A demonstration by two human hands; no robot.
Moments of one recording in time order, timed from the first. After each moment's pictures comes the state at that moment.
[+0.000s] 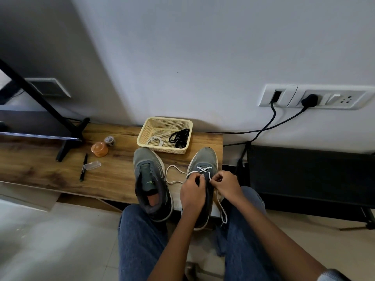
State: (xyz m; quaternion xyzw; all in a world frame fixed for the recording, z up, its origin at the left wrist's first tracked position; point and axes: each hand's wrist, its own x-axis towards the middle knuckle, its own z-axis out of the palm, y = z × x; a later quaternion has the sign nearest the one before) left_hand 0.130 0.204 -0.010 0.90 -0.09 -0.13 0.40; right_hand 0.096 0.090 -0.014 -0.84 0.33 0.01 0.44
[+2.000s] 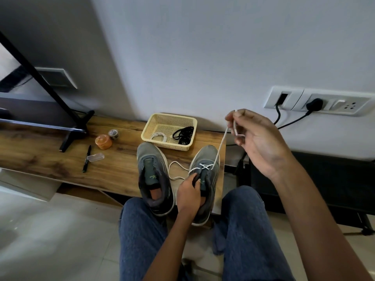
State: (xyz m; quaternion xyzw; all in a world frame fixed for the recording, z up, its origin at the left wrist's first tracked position) left_hand 0.127 0.230 -0.017 0.90 -0.08 -0.14 0.41; right_hand 0.078 0.093 0.197 -0.64 0.14 -0.13 0.75
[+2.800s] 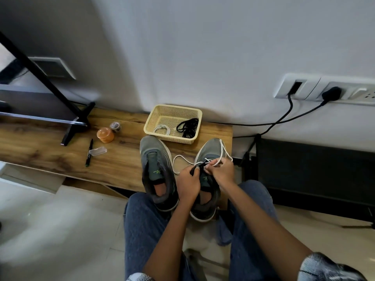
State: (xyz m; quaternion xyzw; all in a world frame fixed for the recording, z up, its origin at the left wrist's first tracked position) left_hand 0.157 0.229 -0.022 0.89 -0.02 -0.14 0.44; right_hand 0.133 0.128 -0.014 -0.63 0.44 -0.10 0.63
